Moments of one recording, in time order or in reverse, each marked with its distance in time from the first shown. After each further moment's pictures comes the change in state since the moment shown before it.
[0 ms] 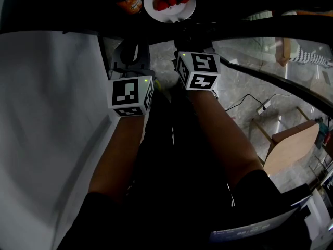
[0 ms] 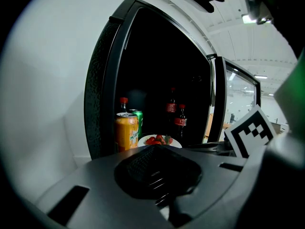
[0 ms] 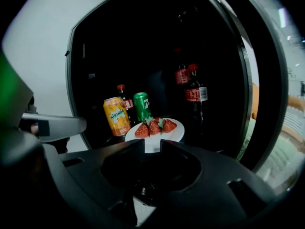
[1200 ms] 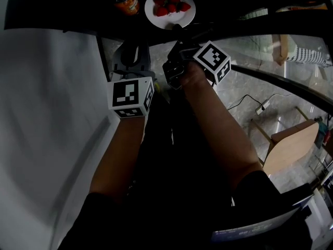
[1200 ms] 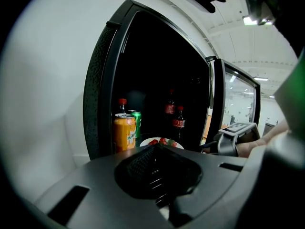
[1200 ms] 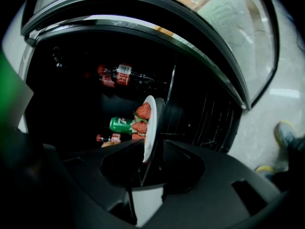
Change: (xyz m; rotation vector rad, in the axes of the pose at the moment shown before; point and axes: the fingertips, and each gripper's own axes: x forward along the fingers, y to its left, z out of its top) left arm -0.005 -0.009 0.004 -0.017 -0.010 -0.001; right arm 0.000 -0.010 -0.031 1.218 0.015 0.099
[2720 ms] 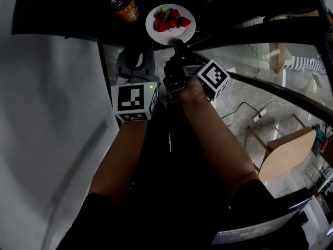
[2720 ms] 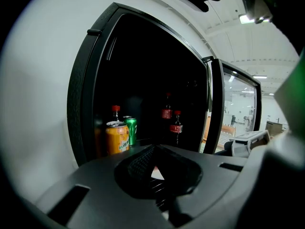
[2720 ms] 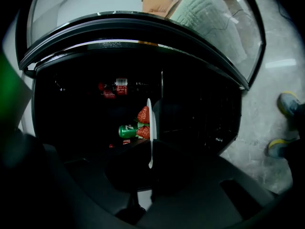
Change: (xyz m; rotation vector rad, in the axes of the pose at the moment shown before) left arm 0.007 -0.019 0.017 0.026 -0.036 0.010; right arm -0.025 0.000 -0.002 0.195 -0.016 0.075
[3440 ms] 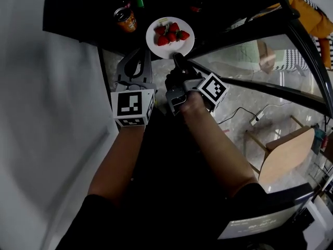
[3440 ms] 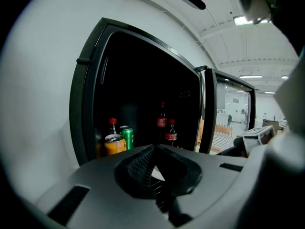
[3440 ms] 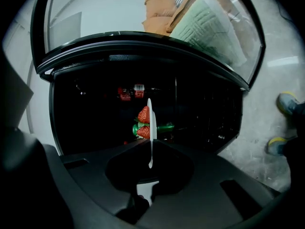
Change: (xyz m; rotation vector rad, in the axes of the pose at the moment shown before) left arm -0.025 -0.012 0.038 0.039 -0.027 -0.032; right arm -0.045 0.043 -0.005 -0.003 -0.003 0.051
